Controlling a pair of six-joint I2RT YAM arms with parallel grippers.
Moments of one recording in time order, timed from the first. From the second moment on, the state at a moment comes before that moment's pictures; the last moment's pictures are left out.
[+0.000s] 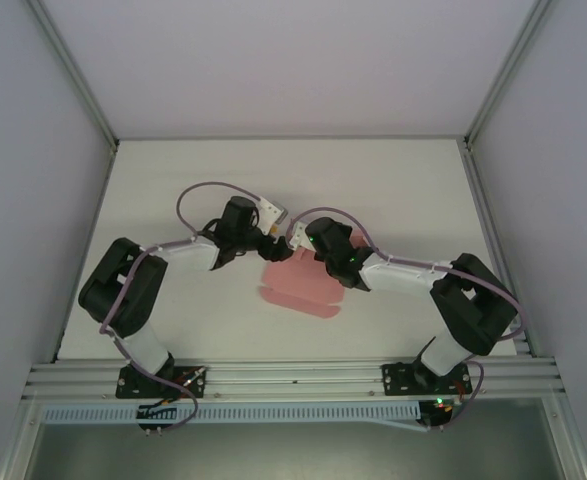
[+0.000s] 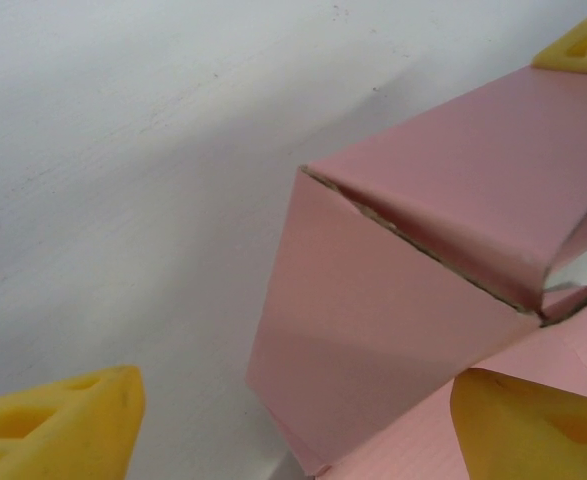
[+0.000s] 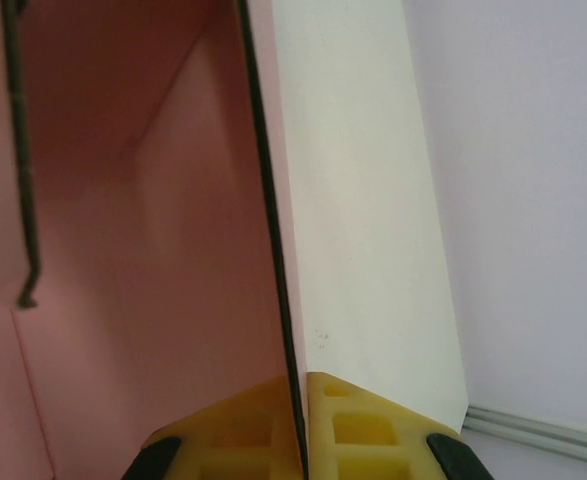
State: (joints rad) left arm -0.59 1.70 0.87 0.16 0.33 0.00; right arm 0.82 1.57 0.82 0.05 0.59 -0.79
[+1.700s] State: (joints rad) left arm -0.60 1.72 0.79 0.30 0.49 0.00; right arm 0.89 1.55 0.73 0.10 0.73 -0.75
